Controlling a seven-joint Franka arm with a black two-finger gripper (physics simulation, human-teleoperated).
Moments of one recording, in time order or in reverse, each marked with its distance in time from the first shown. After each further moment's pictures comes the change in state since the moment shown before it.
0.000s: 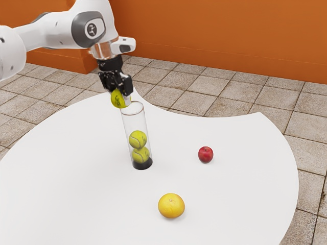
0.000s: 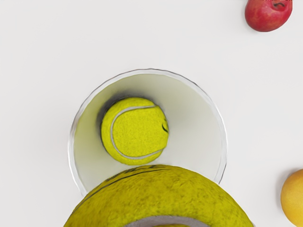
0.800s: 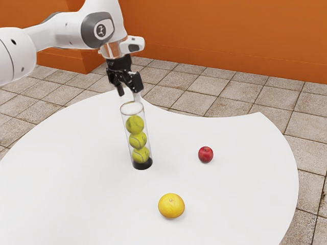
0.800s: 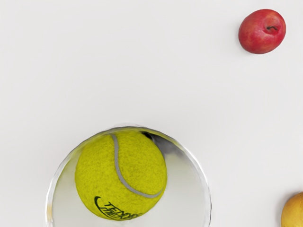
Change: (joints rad) arm -0.032 0.082 0.002 0.087 0.013 0.016 -0.009
